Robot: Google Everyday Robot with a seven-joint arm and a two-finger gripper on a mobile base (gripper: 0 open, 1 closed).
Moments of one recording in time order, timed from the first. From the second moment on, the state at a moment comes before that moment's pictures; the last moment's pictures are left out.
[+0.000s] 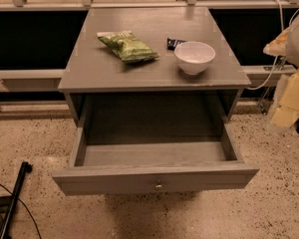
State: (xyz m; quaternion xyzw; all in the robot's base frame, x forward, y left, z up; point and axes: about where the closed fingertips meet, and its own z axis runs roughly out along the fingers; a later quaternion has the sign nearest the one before) arm 0.438 -0.217 0.976 -0.60 0.78 -0.03 0.16
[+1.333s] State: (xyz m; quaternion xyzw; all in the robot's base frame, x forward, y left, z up) arm 0.492 -0.057 0.951 -0.72 0.66 0.00 0.21
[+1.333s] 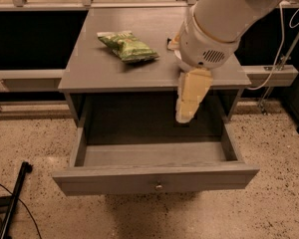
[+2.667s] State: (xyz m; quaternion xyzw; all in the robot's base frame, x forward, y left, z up) arm 0.617 -0.024 0.975 -0.66 0.62 -0.18 0.38
